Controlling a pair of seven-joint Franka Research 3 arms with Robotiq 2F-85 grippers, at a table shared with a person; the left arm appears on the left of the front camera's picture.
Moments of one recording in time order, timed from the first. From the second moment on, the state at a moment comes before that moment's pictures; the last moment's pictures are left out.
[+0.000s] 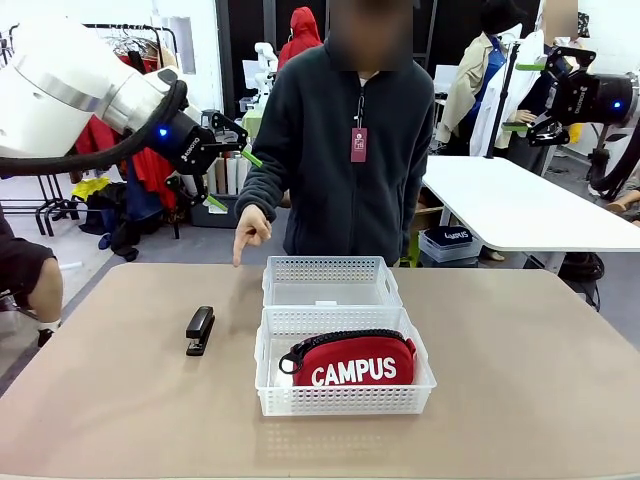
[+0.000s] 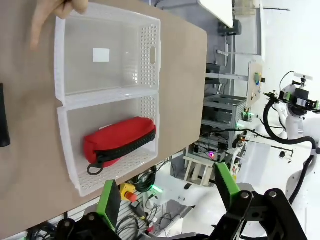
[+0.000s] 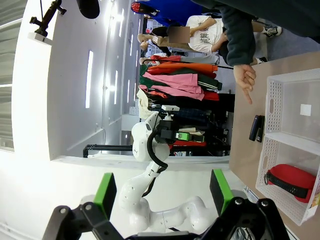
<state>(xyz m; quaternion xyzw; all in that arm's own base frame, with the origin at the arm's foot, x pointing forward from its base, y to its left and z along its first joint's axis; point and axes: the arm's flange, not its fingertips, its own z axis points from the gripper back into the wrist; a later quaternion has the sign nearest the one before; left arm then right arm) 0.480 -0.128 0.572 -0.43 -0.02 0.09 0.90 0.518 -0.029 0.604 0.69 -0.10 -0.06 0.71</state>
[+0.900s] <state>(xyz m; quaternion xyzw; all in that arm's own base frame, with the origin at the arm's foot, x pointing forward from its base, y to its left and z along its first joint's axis) 0.484 -0.140 0.497 -0.13 -0.05 -0.03 0.99 0.518 -0.029 0.604 0.69 -0.10 -0.06 0.71</state>
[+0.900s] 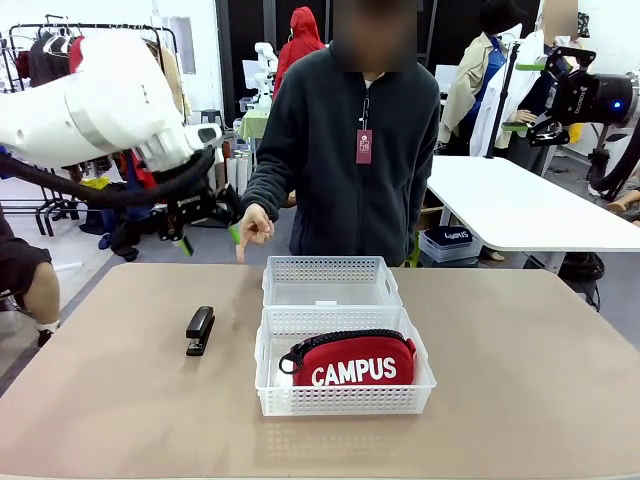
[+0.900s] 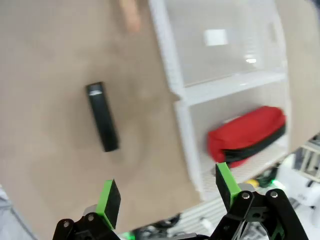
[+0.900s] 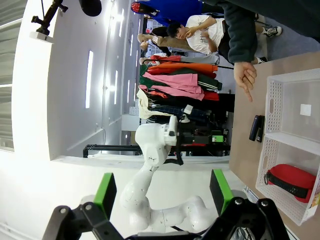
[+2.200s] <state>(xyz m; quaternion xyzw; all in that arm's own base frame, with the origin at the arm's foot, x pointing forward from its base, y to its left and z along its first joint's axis) 0.477 -0.159 0.421 -0.04 -0.07 -0.13 0.99 0.518 -0.029 0.604 0.69 -0.10 -0.06 0.71</state>
